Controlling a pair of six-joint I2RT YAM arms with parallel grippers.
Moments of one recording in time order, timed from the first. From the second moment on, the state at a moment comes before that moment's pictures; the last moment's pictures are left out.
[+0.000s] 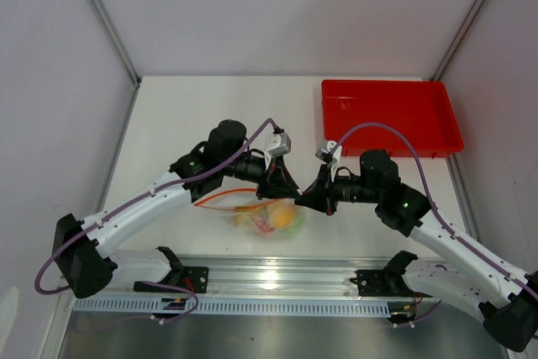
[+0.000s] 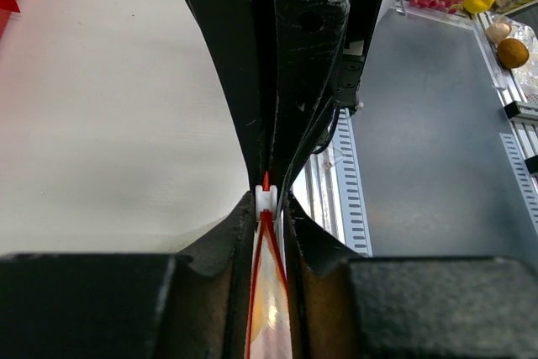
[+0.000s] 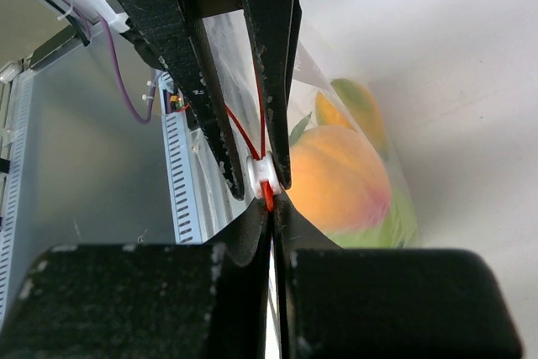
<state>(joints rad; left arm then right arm) -0.79 1.23 1.04 -0.19 0.87 -0.03 0.72 0.87 0.76 -0.19 -0.66 0.19</state>
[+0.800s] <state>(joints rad) -0.79 1.23 1.04 -0.22 0.80 -0.04 0.74 0.83 0.72 -0.15 -0.48 0.26</state>
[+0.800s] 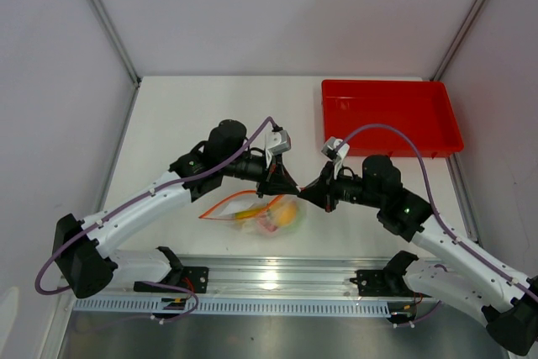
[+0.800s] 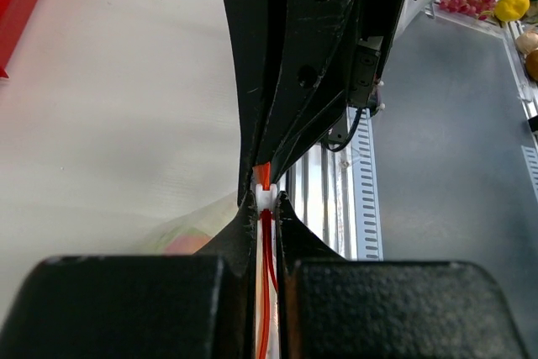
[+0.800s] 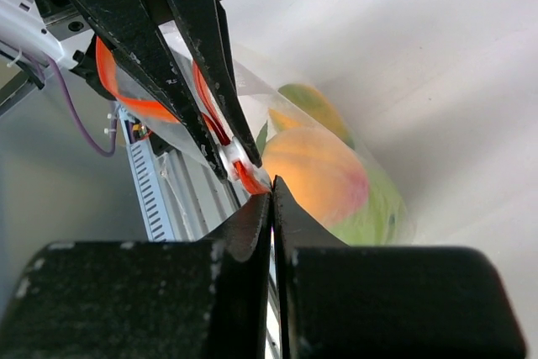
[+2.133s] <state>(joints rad) -0.78 1.21 1.07 -0.28 0.79 -0.07 0.79 1.01 0.88 -0.33 -0.55 0.08</state>
